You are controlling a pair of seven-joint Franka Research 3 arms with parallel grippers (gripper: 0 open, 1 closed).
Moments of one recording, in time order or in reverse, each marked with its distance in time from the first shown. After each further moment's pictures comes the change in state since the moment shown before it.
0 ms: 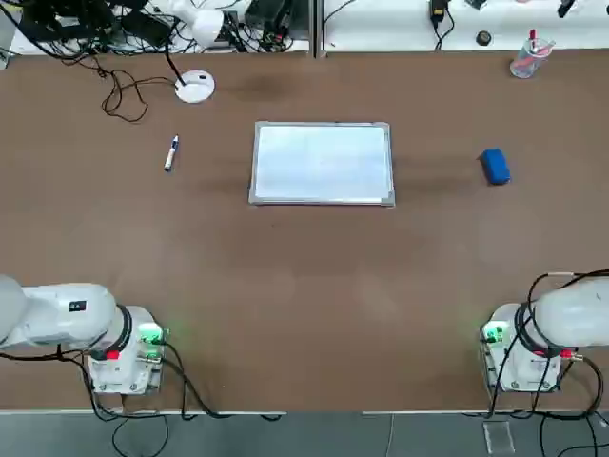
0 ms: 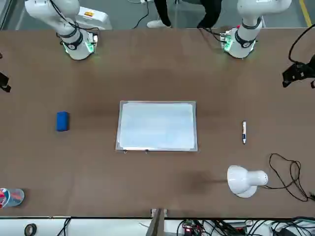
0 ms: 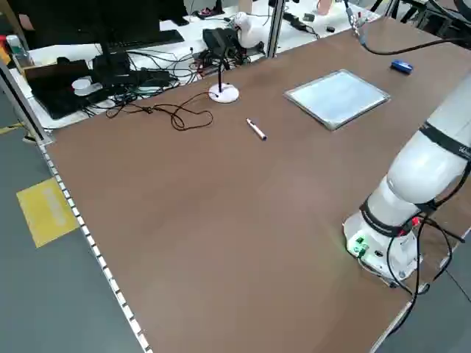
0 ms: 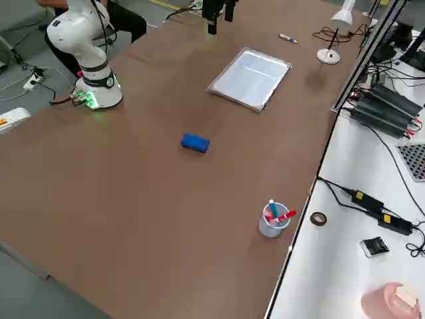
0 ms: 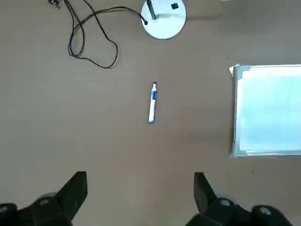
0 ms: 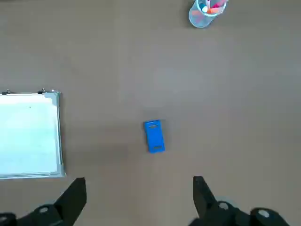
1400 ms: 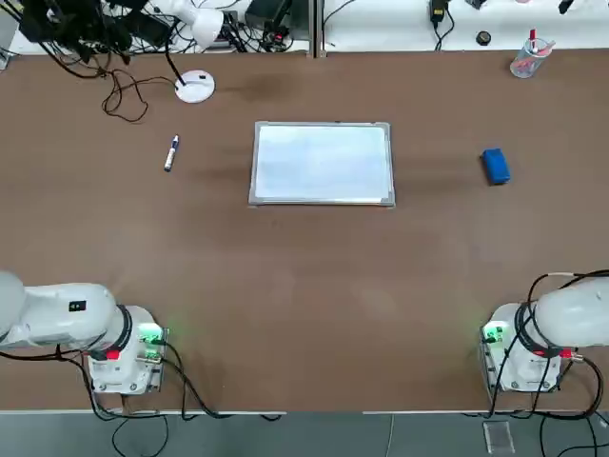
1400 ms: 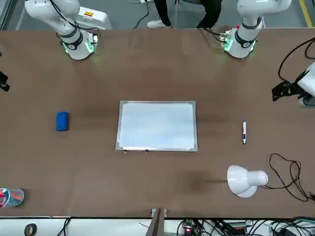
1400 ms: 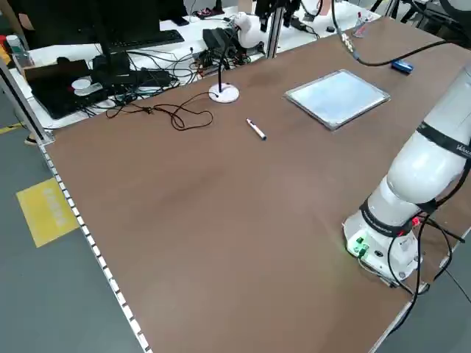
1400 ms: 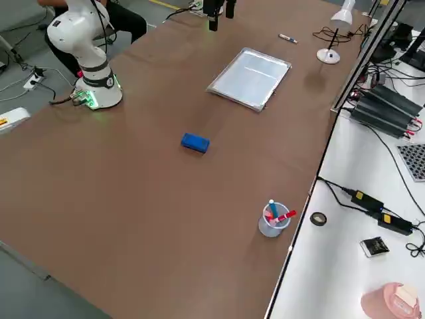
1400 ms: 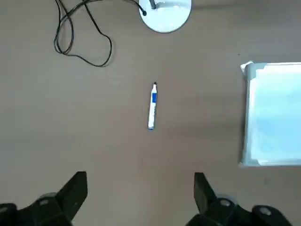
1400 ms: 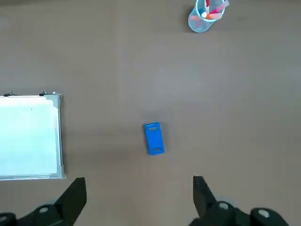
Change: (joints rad) left arm 0.000 0.056 0.001 -0.166 0.014 0.196 0.000; right arm 0.007 -0.005 -0.001 0.011 -0.005 0.000 0.000
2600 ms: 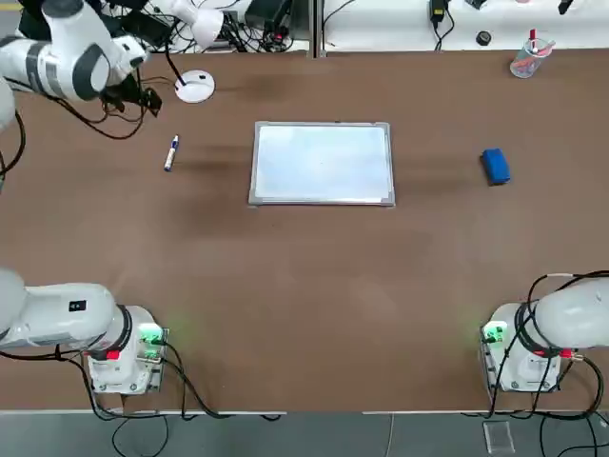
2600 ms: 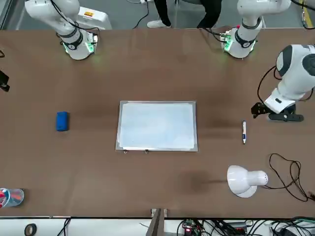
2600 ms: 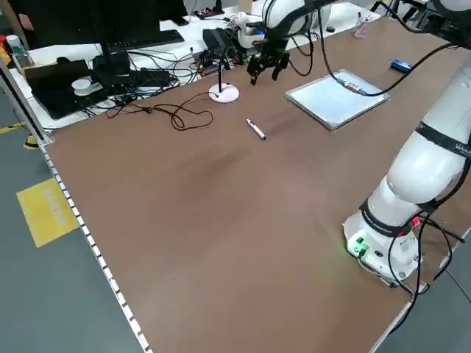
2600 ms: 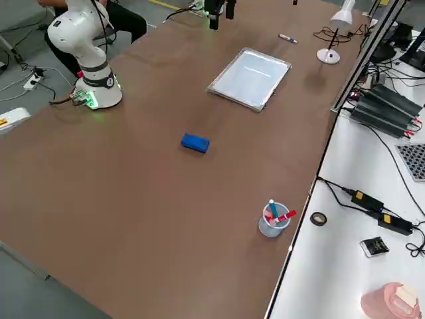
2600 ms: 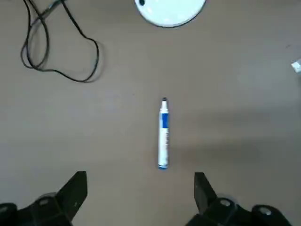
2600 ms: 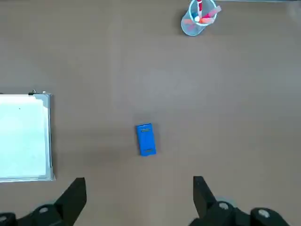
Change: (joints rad) left arm 0.014 0.044 0.000 -0.453 0.131 0.622 0.000; right arm 0.030 0.000 0.003 -0.001 -0.057 0.001 0.012
